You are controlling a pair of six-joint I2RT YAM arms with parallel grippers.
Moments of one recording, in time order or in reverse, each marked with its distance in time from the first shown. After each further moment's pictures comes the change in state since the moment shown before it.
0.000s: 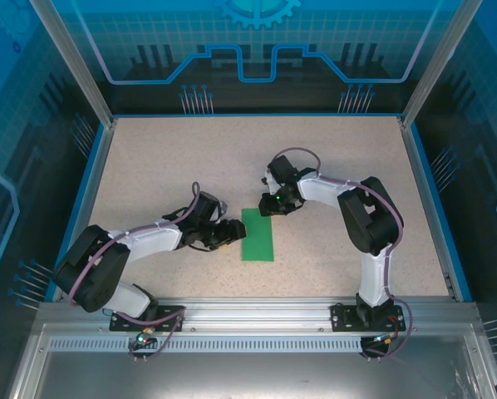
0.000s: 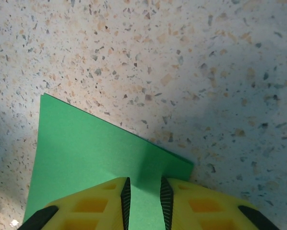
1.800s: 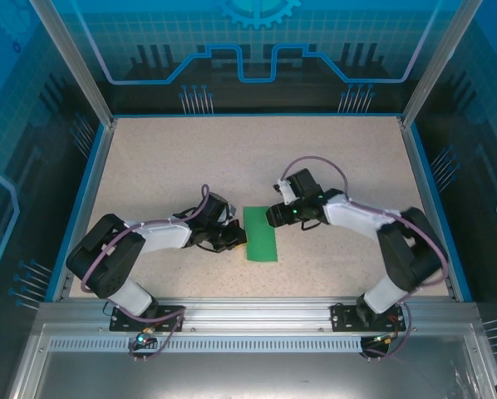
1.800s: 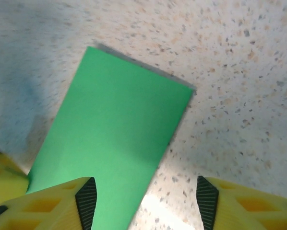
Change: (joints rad) left arm -0.045 0.105 0.031 0.079 0.081 -0.098; right arm 0.013 -0.426 -0.400 0.220 0.061 -0.126
